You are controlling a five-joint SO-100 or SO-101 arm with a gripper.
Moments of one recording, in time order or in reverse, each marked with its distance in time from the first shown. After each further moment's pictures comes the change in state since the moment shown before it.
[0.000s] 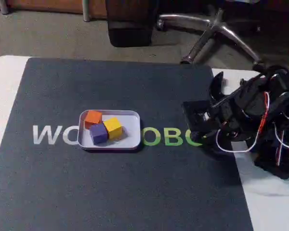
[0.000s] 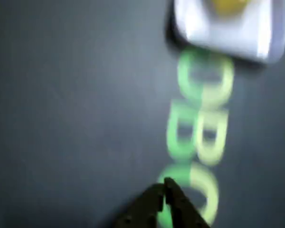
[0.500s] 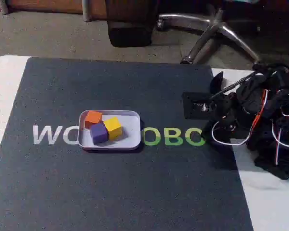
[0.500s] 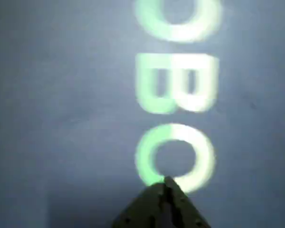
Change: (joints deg) arm 5.8 0.1 0.0 2.1 6.4
